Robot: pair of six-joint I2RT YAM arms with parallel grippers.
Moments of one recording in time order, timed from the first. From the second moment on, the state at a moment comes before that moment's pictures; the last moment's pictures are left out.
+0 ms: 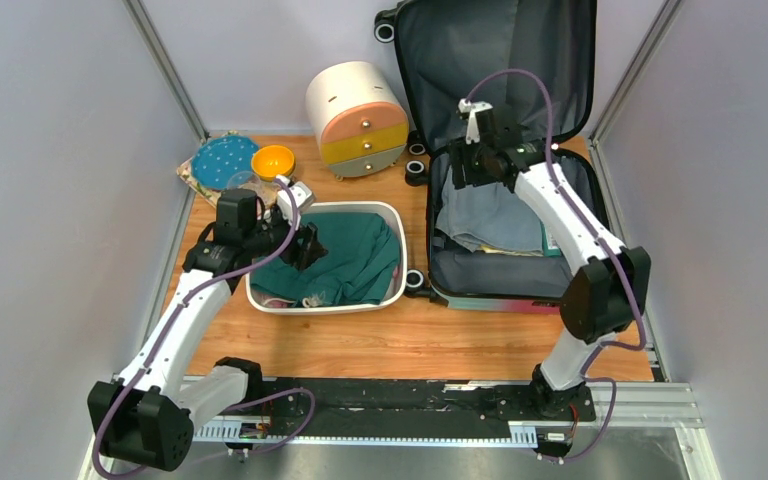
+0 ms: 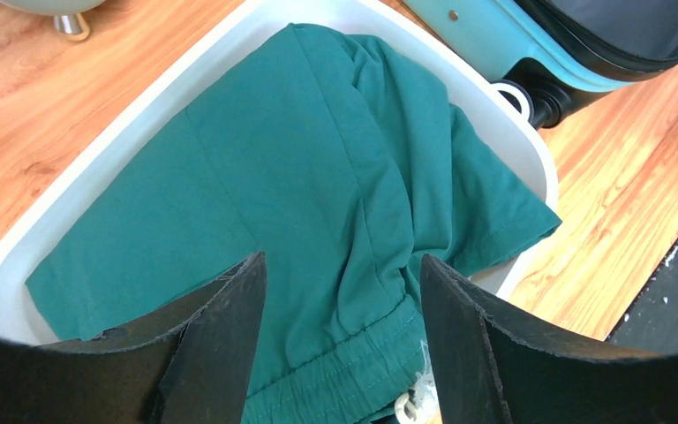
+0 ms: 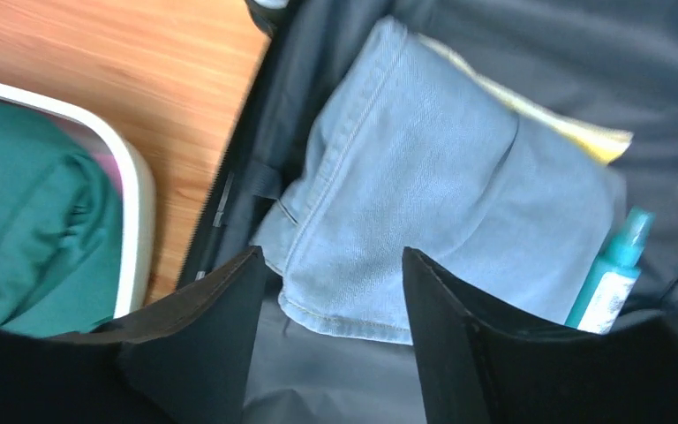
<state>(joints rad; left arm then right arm) -0.20 1.03 0.88 -0.48 0.61 0.29 0.34 1.69 1.68 -0.71 -0.01 0.02</state>
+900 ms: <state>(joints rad) -0.20 0.99 0.82 -0.42 0.55 0.23 0.40 2.02 1.64 -0.65 0.17 0.30</state>
